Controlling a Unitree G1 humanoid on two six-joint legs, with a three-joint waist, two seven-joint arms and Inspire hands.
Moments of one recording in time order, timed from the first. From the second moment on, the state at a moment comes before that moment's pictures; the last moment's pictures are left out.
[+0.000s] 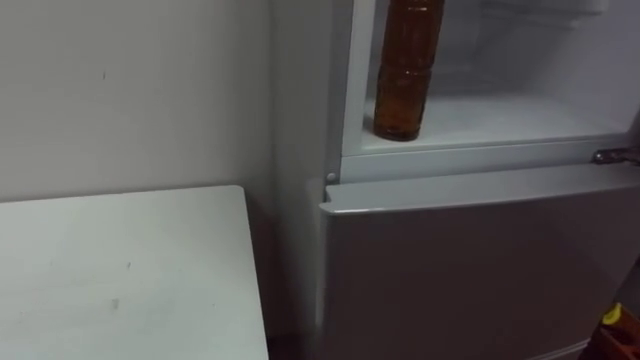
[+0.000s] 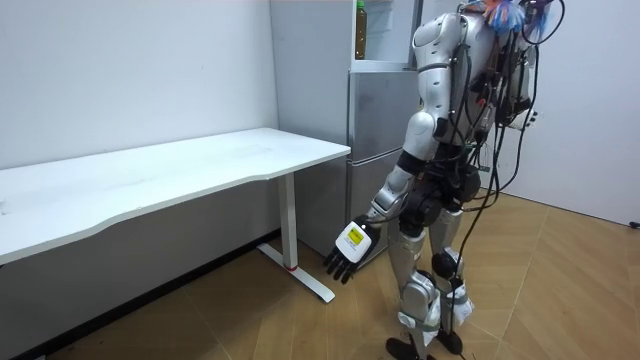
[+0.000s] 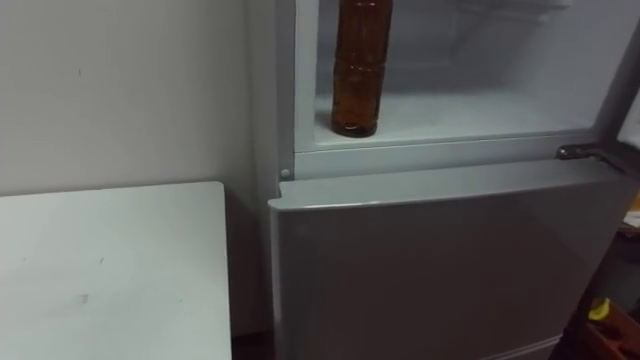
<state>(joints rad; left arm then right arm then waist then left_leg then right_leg) 0.31 0.23 0.13 1.02 -0.11 -0.08 0.21 0.22 -0.36 -0.59 0.26 0.77 -0.23 -1.04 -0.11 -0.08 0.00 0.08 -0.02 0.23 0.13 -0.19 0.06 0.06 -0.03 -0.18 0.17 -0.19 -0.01</state>
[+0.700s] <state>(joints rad) 0.32 0.23 0.22 1.05 -0.08 -0.06 0.25 0.18 -0.46 -0.70 0.01 0.58 -0.19 -1.19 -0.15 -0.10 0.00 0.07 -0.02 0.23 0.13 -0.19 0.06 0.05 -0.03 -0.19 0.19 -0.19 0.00</state>
